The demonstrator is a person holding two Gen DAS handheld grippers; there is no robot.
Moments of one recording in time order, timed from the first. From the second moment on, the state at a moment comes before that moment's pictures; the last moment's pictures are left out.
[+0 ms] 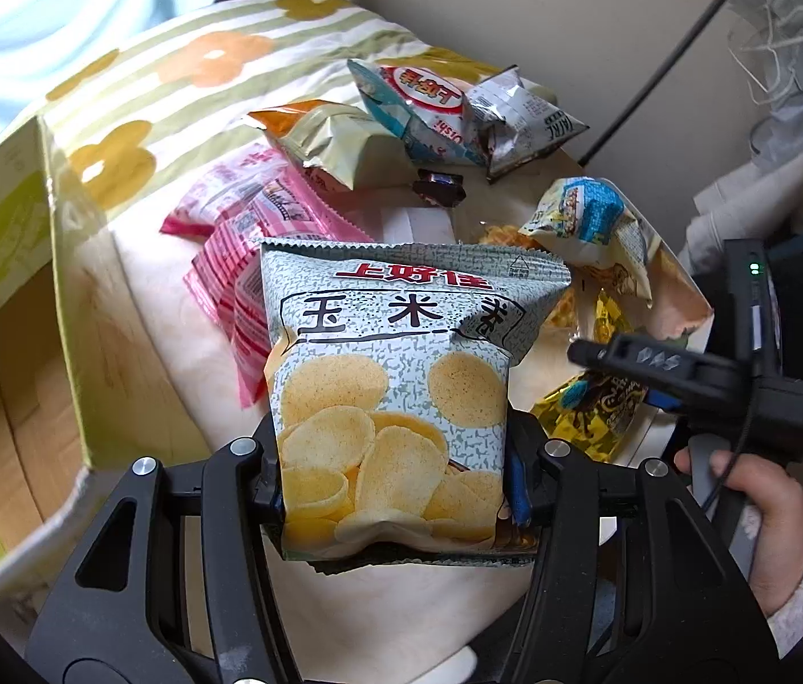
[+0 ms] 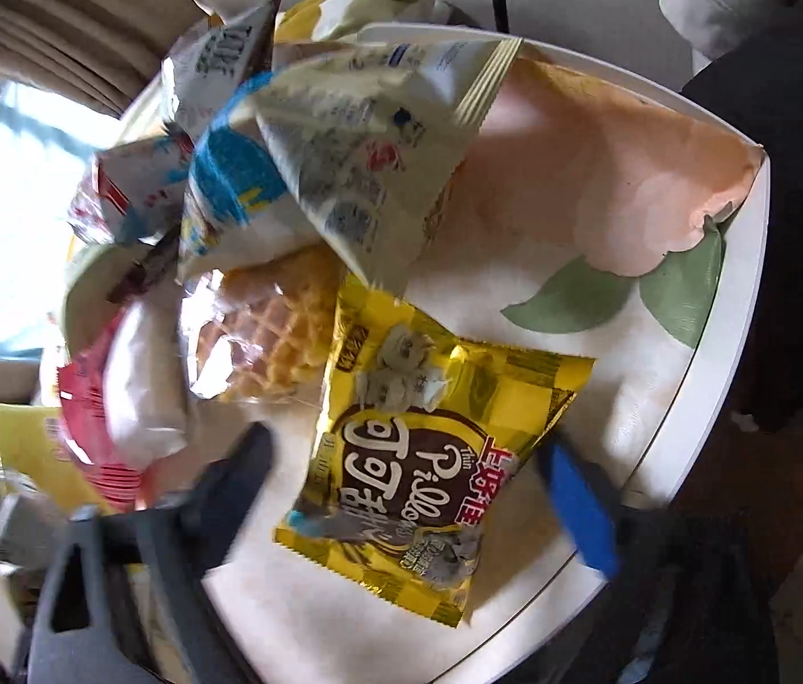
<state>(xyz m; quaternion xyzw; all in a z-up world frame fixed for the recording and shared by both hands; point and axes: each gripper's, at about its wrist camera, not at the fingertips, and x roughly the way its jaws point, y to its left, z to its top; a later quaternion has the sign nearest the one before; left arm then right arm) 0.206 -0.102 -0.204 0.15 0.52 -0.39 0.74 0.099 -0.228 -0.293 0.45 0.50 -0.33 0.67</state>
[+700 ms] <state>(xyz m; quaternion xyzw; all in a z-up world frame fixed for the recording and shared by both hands) 0.226 -0.071 -0.154 0.10 0.48 -0.39 0.78 0.139 -0.159 -0.211 0.32 0.47 -0.24 0.79</state>
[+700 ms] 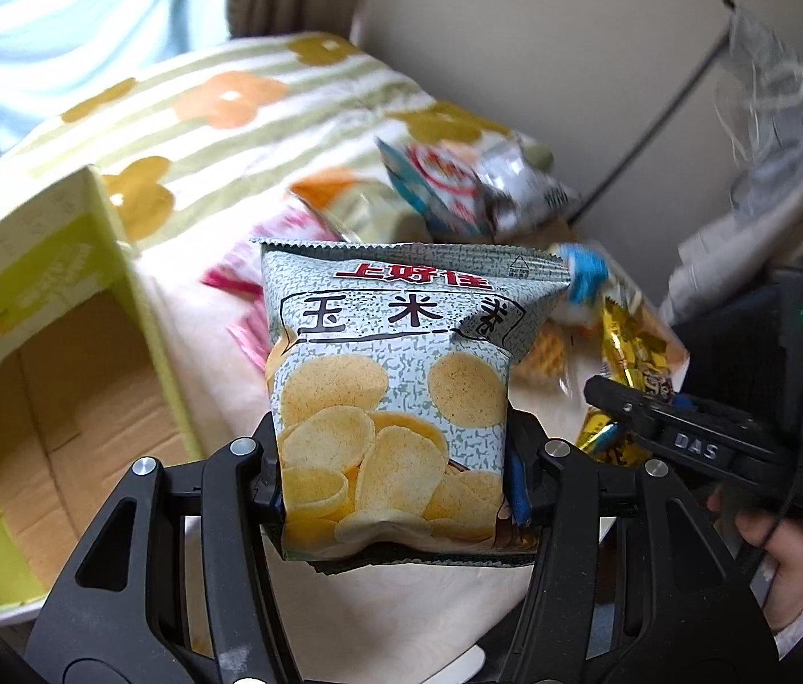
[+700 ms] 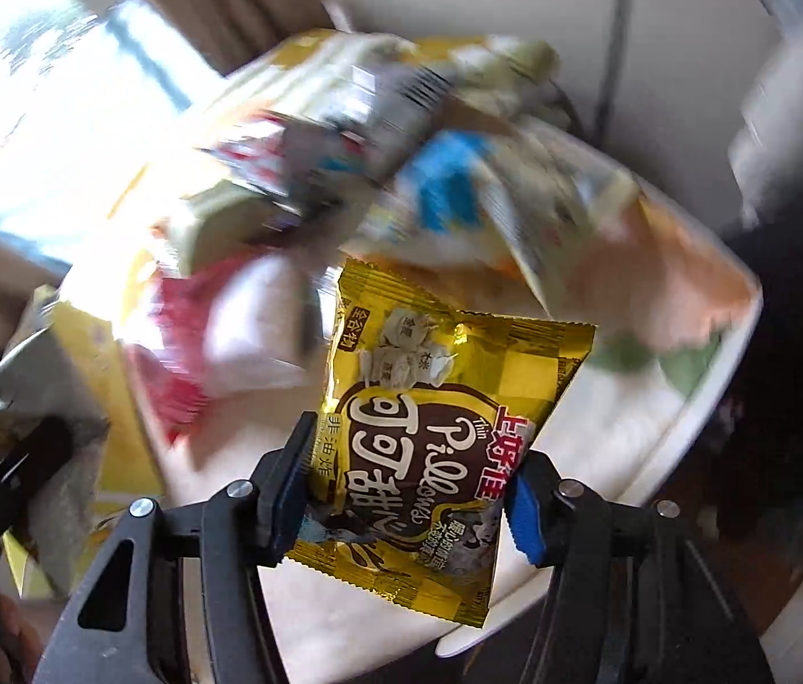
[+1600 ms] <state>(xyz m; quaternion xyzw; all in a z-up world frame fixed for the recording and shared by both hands) 0.332 0.169 -0.146 -0.01 0.49 -0.11 0.87 0.358 0.046 -0.144 0.13 0.49 0.13 0.85</state>
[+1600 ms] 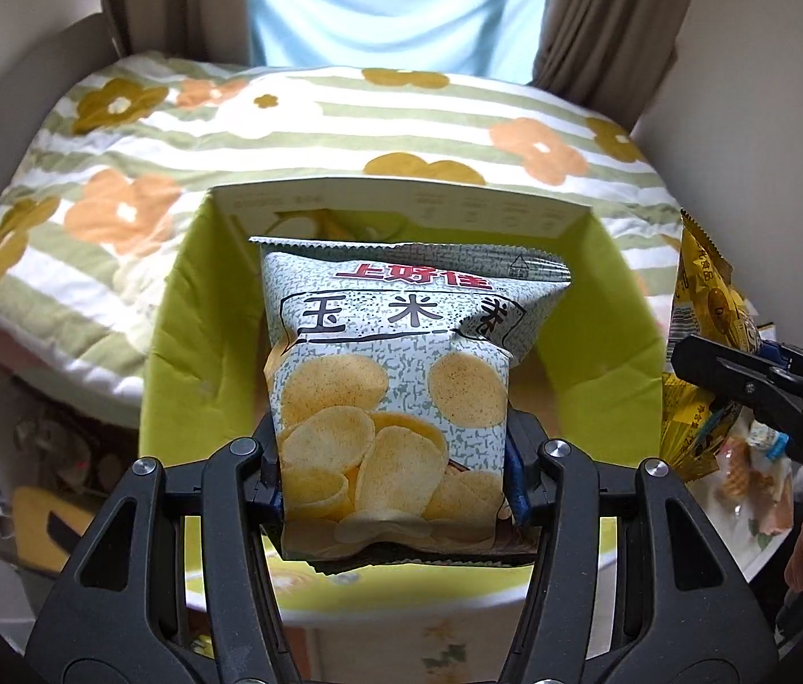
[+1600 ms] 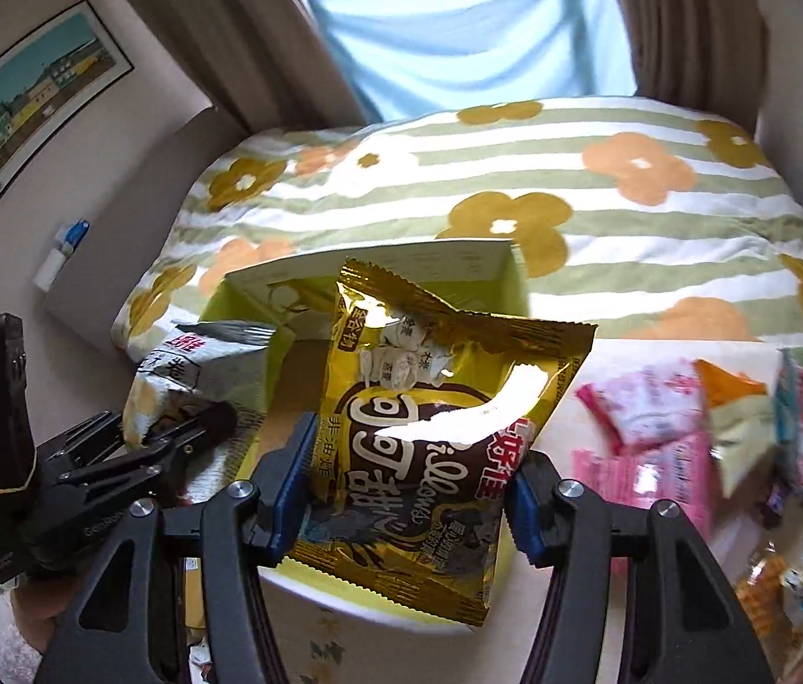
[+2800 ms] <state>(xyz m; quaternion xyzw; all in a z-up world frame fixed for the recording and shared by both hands) 0.273 0.234 -0.128 -0.01 0.45 -0.07 0.89 0.347 0.093 -0.156 0.05 0.48 0.13 0.87</state>
